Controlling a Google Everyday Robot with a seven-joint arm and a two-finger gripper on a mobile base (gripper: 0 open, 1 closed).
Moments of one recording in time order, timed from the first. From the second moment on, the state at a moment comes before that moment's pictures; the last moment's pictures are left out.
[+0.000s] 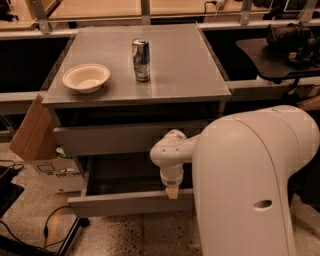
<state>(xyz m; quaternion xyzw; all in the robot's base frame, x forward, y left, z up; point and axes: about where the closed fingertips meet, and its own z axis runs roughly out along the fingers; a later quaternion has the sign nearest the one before) 0.577 -0.062 0.457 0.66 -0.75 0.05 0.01</state>
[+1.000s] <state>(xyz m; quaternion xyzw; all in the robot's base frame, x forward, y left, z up) 0.575 -0.064 0.453 0.66 -0.75 0.04 0.02</state>
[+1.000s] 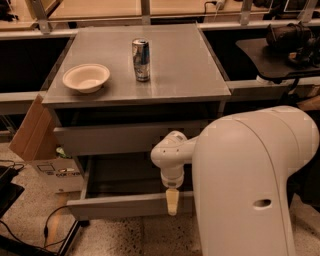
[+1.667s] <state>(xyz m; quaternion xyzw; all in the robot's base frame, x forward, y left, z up) 0.573 -0.066 0.450 0.66 -0.75 0.04 0.02</state>
